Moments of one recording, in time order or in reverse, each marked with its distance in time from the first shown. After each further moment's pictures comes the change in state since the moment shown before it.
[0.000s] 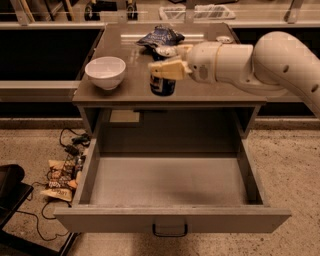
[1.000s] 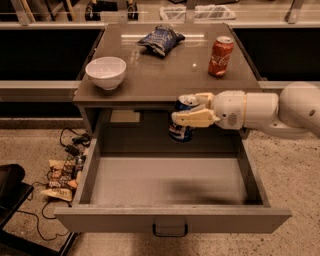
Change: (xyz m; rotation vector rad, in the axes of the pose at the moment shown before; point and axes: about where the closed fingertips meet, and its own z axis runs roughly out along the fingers) arm 0.101 0.051 -0.067 -0.195 0.020 0.124
